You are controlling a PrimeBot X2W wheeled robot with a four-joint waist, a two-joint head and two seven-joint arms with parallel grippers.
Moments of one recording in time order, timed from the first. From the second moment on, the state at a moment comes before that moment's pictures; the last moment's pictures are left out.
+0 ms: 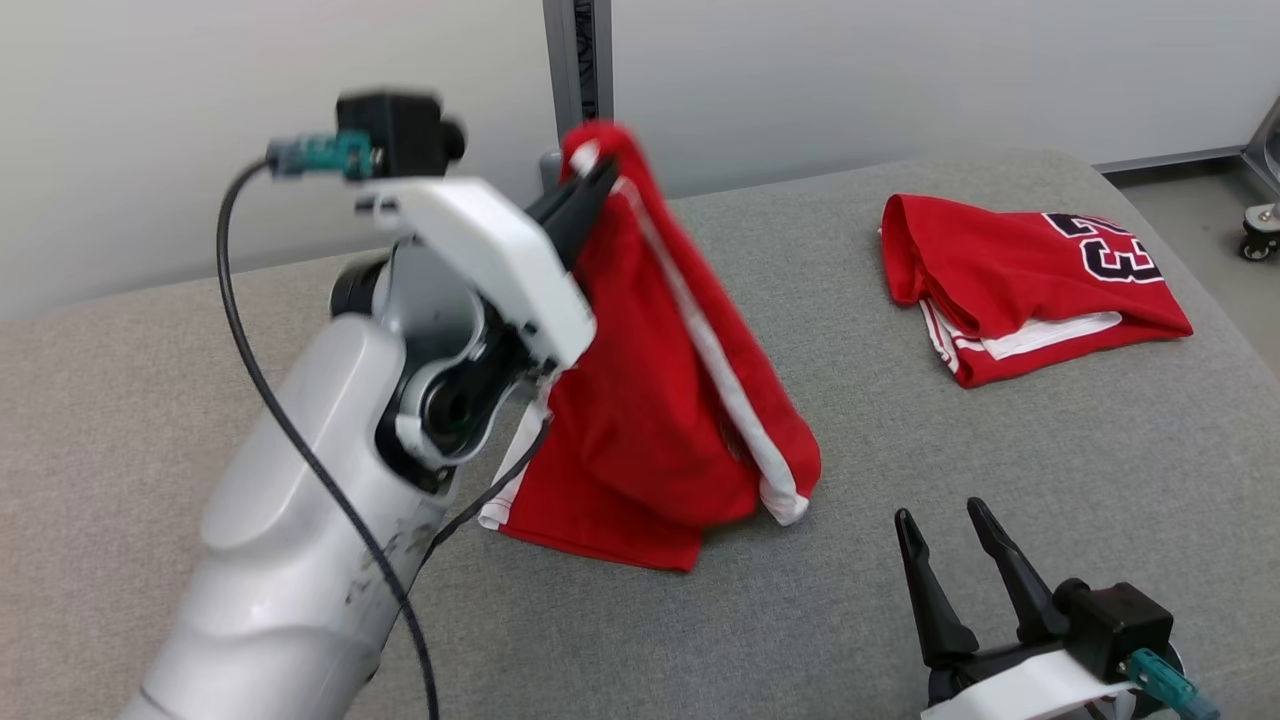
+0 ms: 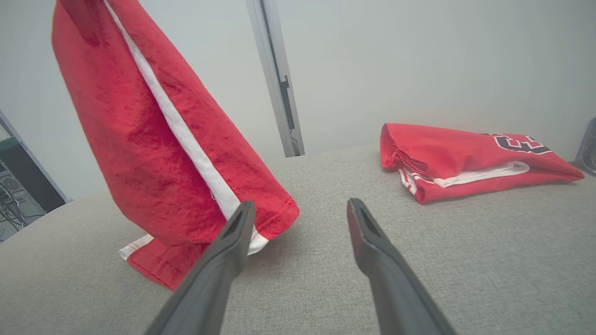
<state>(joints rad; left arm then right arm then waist) -0.77 0.10 -0.49 0.23 -0.95 0.12 0.36 -0.01 -0.08 0.24 0.19 0.31 0.13 -0.26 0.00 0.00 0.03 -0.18</state>
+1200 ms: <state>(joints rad) -0.33 0.25 -0.48 0.59 -0.82 -0.02 -0.19 -0.06 -0.10 0.32 0.25 0.34 0.13 -0.26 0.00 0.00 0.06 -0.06</state>
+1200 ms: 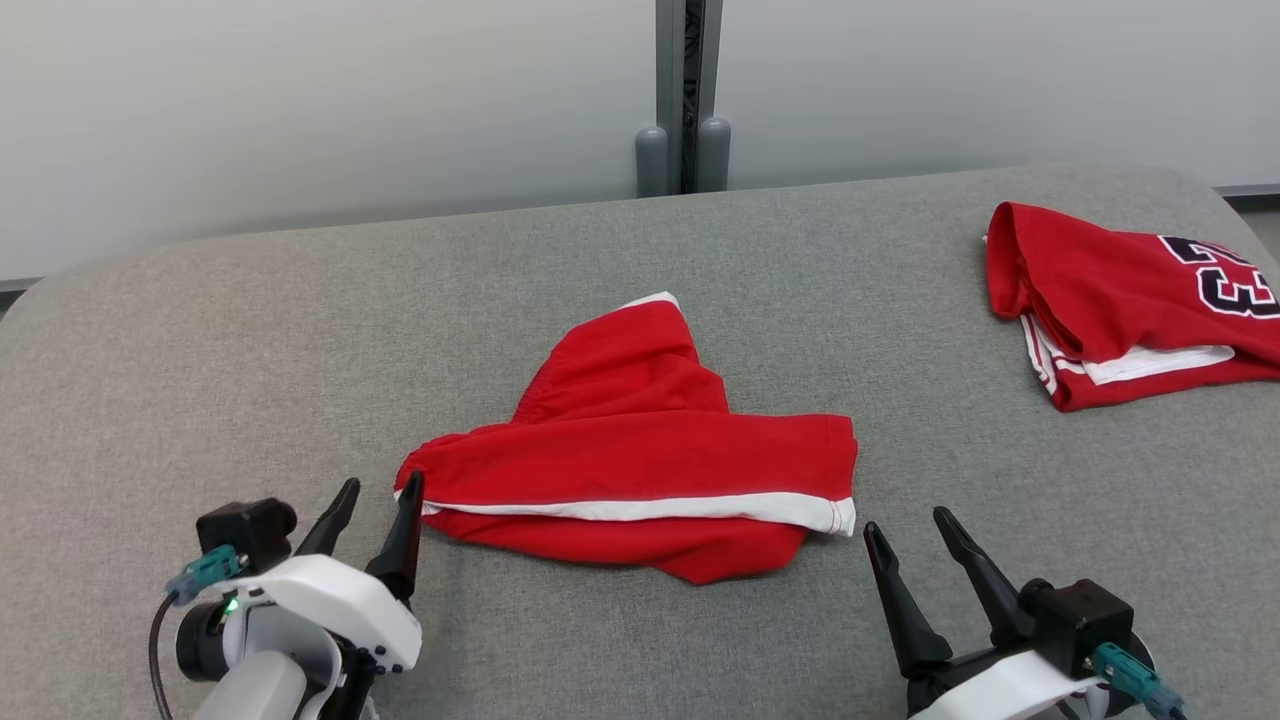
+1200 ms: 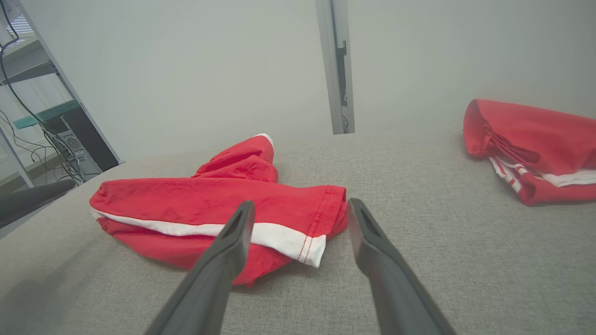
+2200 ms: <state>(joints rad) 0.16 0.07 -0.09 0.20 -0.33 0.02 -0.26 0.05 -0.10 0.26 0.24 0.35 0.13 -0.26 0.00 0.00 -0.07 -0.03</state>
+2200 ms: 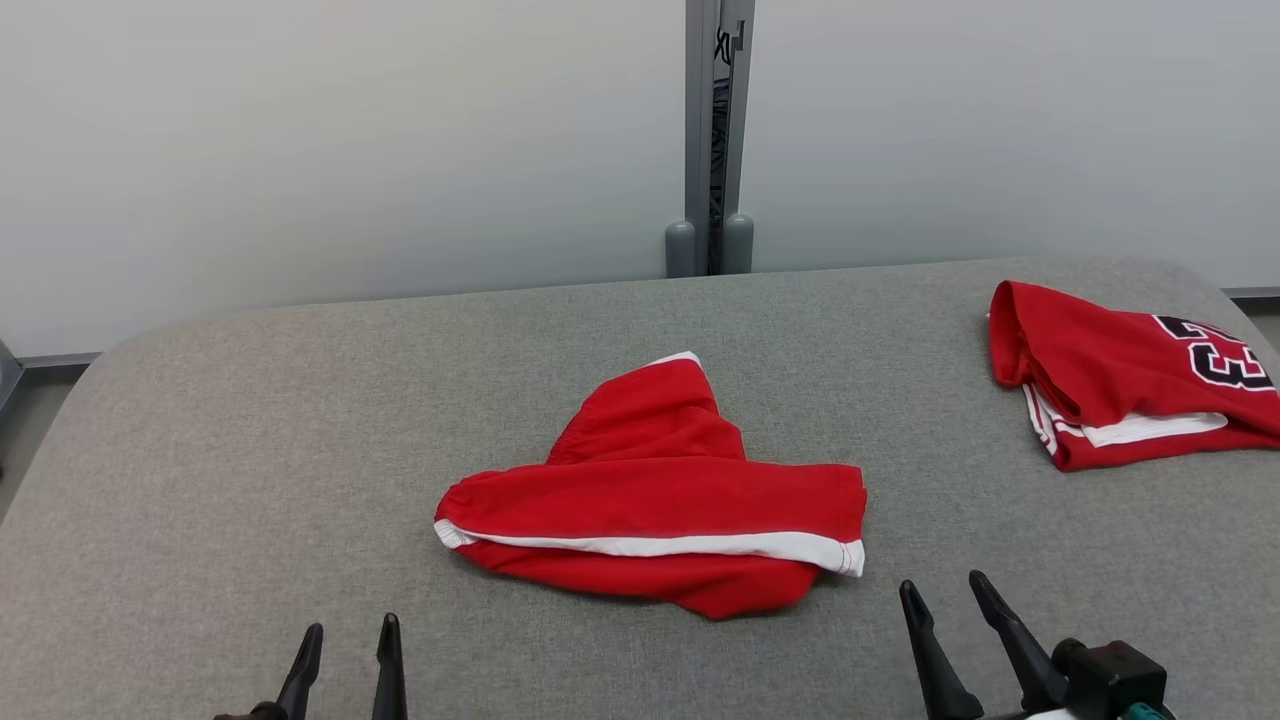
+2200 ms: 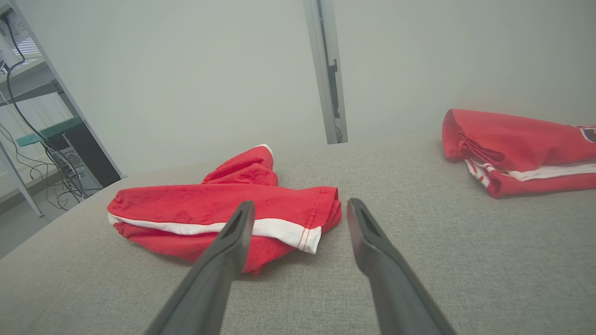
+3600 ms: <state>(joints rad) -0.26 0.05 -0.16 0.69 -0.42 -0.12 -0.26 -0.03 -0.13 0.33 0.25 0.37 0.13 -0.26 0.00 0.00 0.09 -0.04</state>
